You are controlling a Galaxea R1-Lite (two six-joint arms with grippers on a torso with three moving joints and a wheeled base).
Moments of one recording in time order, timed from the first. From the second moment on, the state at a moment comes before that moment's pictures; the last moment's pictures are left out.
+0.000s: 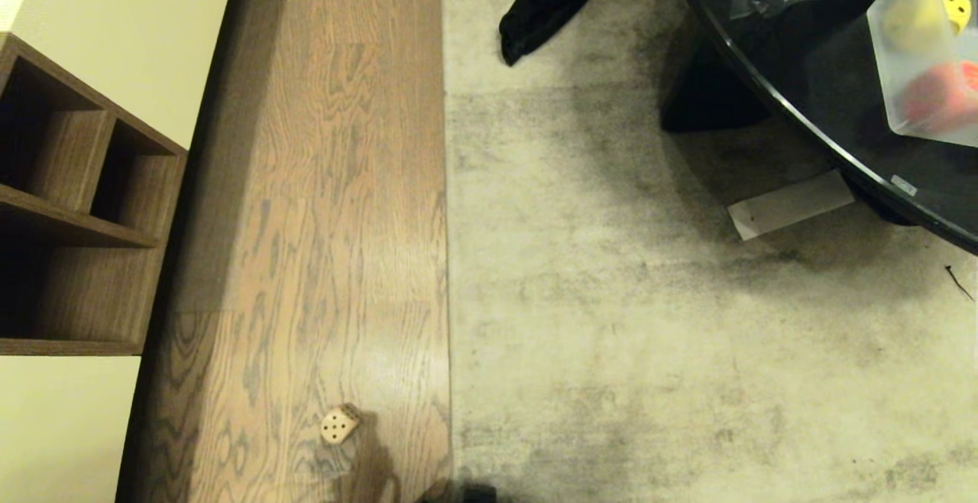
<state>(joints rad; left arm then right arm) -0.01 0.00 0.00 -0.01 0.00 -0.01 0.00 0.00 0.00 0.00 -0.01 0.02</state>
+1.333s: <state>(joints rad) -0.01 0.00 0.00 -0.01 0.00 -0.01 0.00 0.00 0.00 0.00 -0.01 0.02</state>
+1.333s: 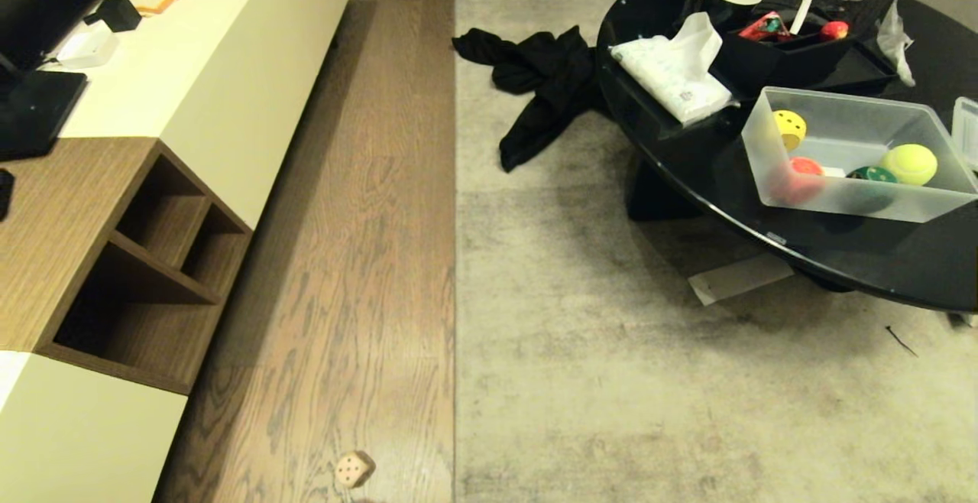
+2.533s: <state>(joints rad) -0.01 0.00 0.00 -0.01 0.00 -0.01 0.00 0.00 0.00 0.00 -0.01 0.02</state>
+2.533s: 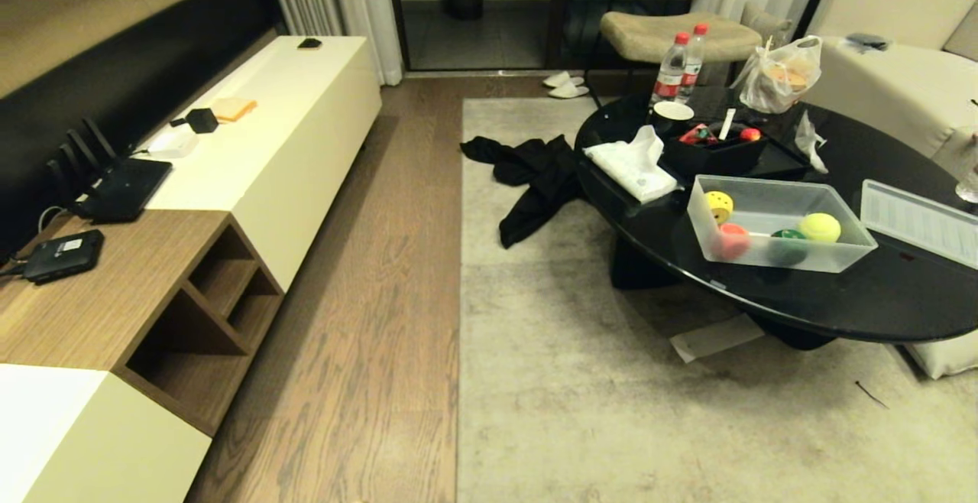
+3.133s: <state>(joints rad) -0.01 0.00 0.00 -0.01 0.00 -0.01 0.00 0.00 0.00 0.00 -0.01 0.02</state>
